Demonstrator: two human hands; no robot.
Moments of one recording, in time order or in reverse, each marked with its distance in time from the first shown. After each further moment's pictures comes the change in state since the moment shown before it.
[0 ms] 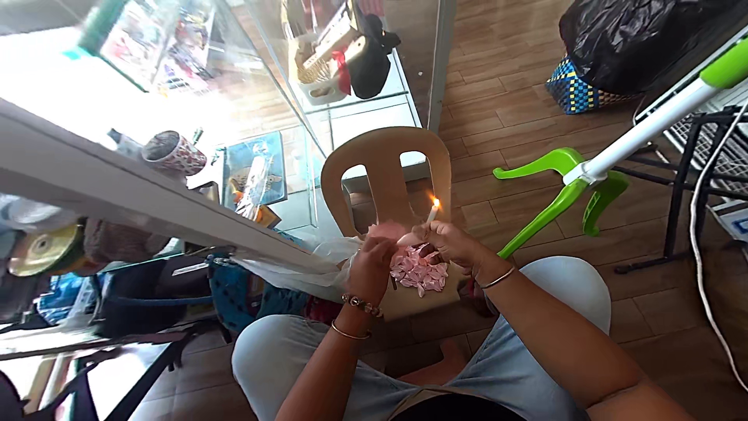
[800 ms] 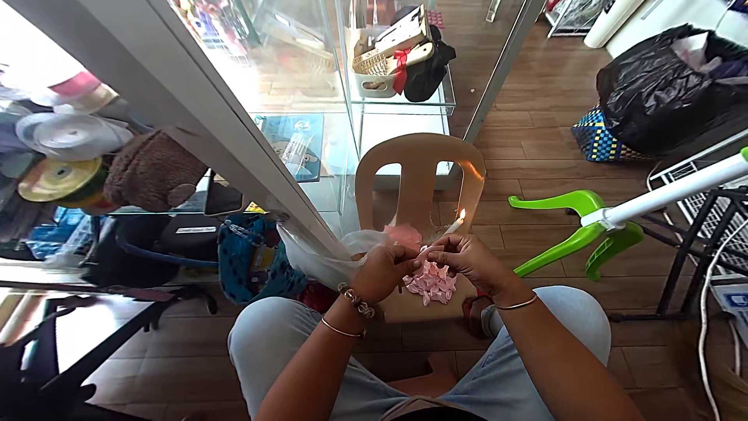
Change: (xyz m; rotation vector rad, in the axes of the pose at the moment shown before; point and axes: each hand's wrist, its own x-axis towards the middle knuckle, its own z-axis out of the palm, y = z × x) left_hand -0.001 0.016 -0.049 -0.579 -0.371 -0.352; right_hand -0.005 -0.007 0.013 -0.121 -0.091 -0.197
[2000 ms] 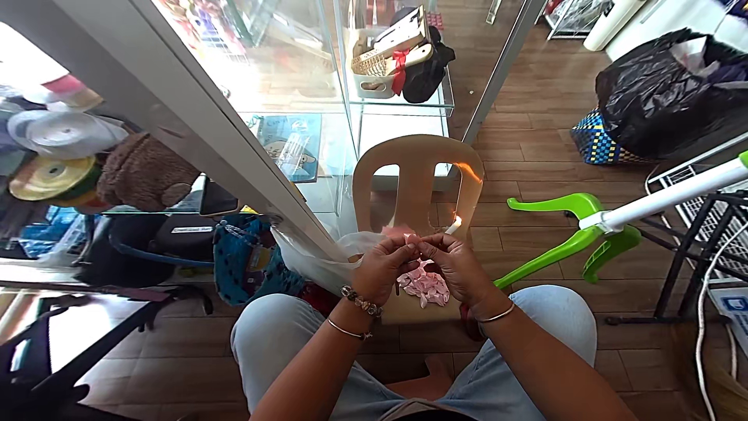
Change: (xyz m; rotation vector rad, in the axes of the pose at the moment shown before) left_hand 0.006 0.011 0.021 -0.718 0.259 -0.094; right_hand 0.003 0.003 0.036 0.284 0.232 -0.055
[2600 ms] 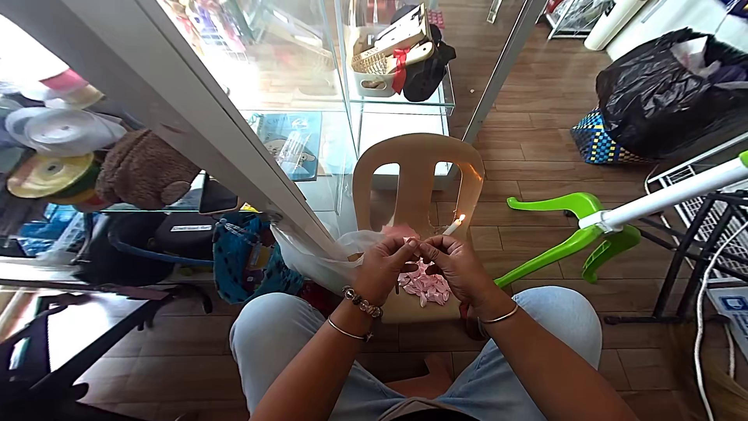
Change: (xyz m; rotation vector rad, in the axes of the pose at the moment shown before) left_hand -0.002 -0.003 0.000 0.149 -0.005 0.083; right_hand -0.004 -0.001 -0.005 -0.049 -0.050 -0.022
